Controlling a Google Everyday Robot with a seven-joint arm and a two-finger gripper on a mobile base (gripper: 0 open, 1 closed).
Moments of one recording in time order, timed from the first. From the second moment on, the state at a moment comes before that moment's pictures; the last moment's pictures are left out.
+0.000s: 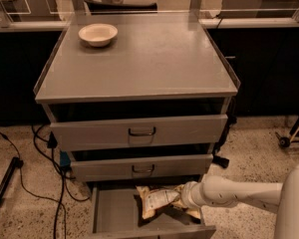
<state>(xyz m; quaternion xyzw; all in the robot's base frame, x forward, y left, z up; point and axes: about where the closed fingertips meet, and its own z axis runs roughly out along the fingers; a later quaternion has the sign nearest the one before) 0.524 -0.117 0.319 -0.58 0.75 0.12 0.29</state>
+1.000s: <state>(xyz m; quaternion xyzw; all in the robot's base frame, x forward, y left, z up) 0.548 -0.092 0.262 -0.58 0.73 0.11 0.34</state>
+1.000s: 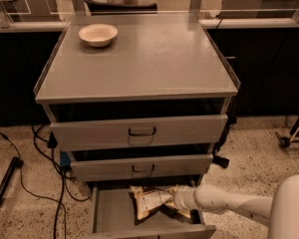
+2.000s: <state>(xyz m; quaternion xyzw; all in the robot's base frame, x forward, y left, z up) 0.581 -0.067 0.222 -0.60 0.68 0.08 0.41</state>
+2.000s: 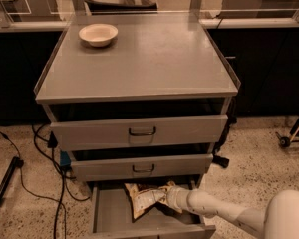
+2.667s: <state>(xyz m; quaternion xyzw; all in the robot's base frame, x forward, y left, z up) 0.615 -0.047 0.196 -0.61 0.67 0.08 0.42</state>
